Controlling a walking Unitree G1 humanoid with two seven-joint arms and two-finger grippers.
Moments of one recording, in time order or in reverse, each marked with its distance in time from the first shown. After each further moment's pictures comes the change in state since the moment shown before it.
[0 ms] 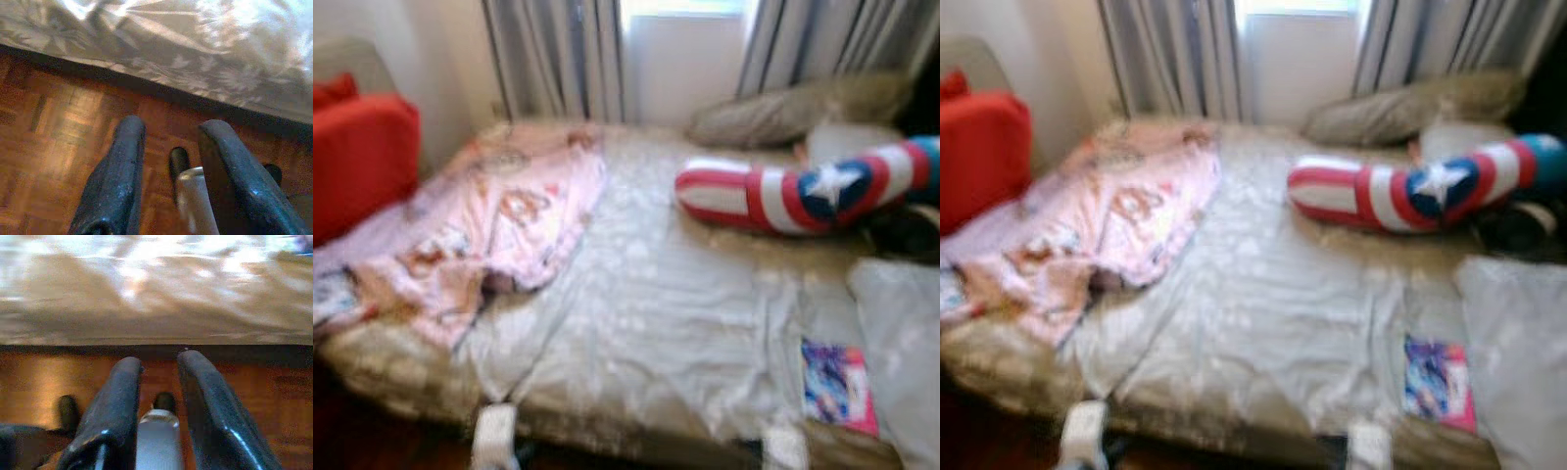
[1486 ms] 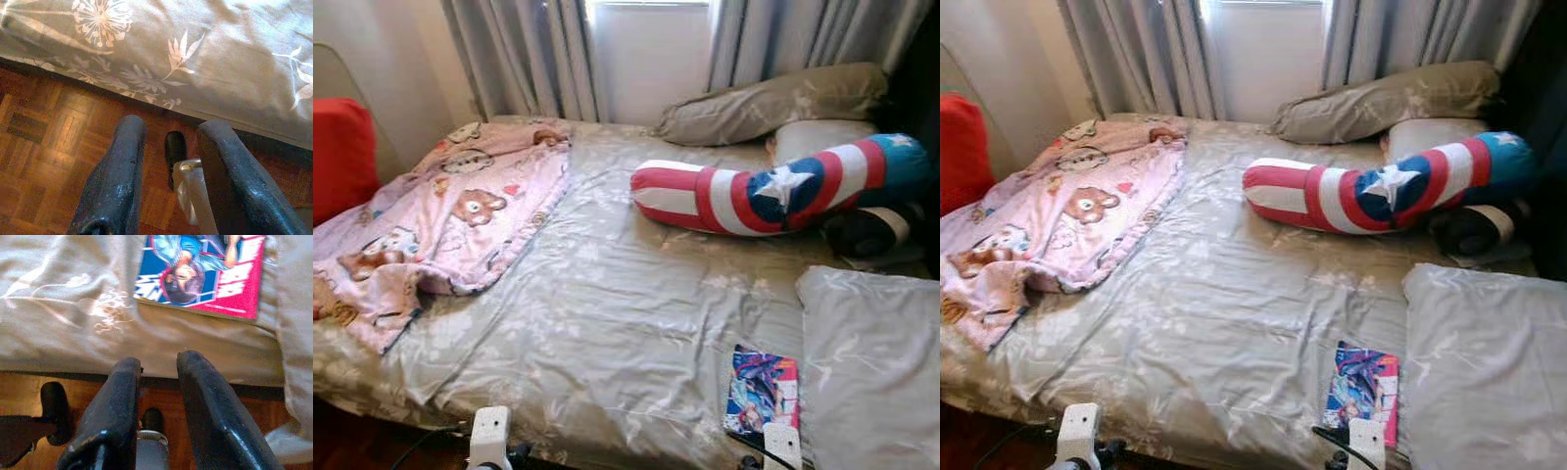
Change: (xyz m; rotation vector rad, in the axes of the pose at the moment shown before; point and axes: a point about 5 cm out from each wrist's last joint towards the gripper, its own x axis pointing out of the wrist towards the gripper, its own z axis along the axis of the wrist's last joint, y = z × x) left arm 0.000 0.000 0.002 0.010 -0.009 -0.004; right arm 0.001 -0.008 0.005 -0.005 -0.009 -0.020
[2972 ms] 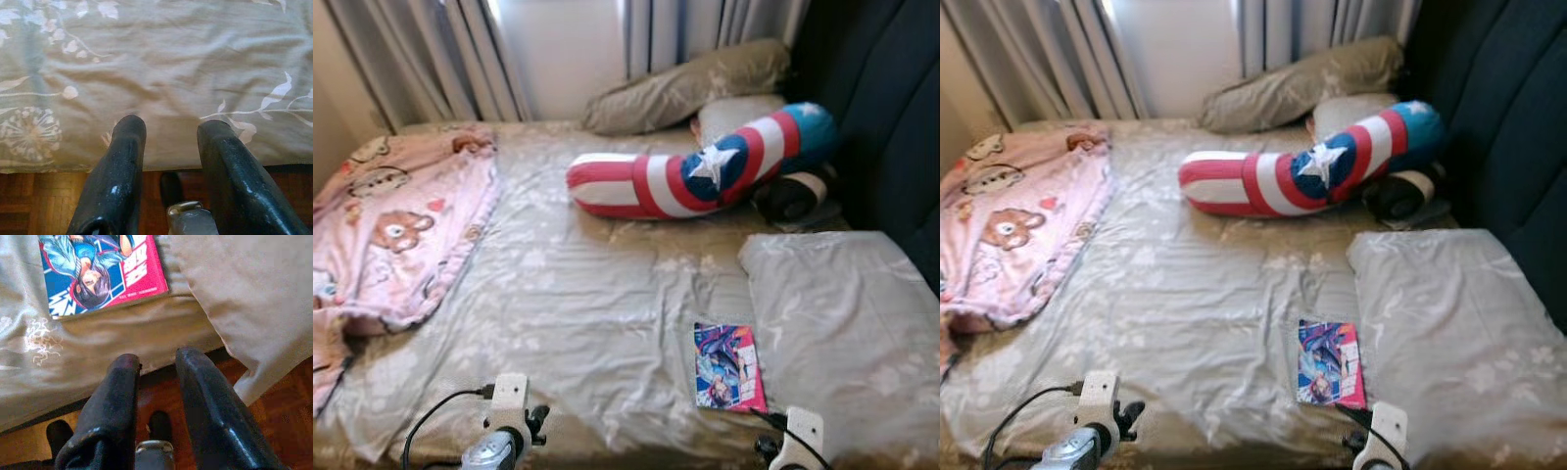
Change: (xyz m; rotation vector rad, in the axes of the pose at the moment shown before) left arm 0.009 -0.023 0.040 0.058 -0.133 -0.060; right arm 0.003 -0.013 0.022 0.156 -0.077 -0.062
